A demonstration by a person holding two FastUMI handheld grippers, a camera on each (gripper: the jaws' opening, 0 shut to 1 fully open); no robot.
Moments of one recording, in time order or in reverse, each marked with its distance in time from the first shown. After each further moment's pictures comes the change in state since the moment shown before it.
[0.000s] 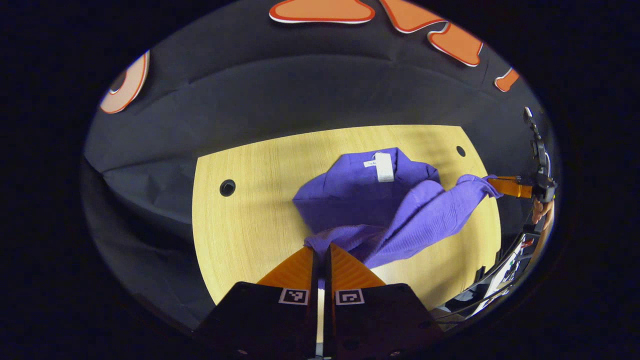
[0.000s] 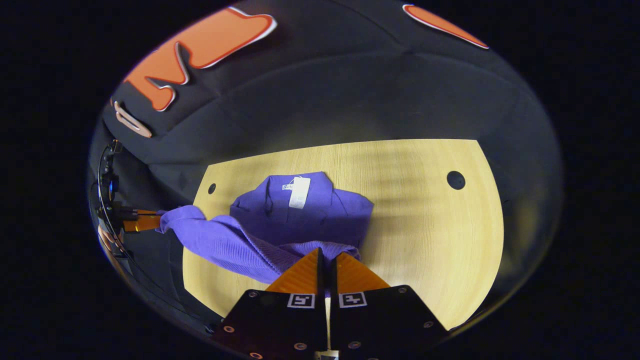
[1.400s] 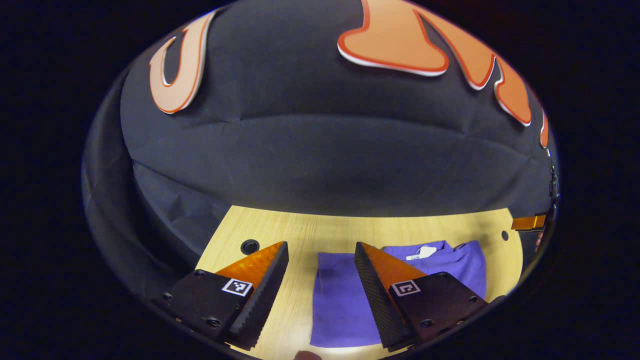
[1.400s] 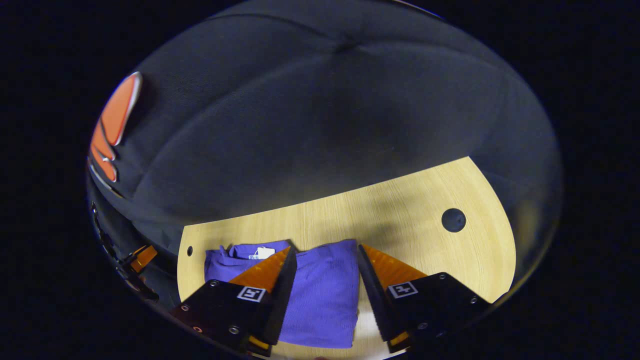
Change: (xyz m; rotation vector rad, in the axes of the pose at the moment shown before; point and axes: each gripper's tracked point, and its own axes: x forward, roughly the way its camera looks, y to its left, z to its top) left arm 0.052 0.039 0.097 -0.250 -0.556 0.212; right arm 0.055 -0.060 0.089 0.135 -0.281 -0.068
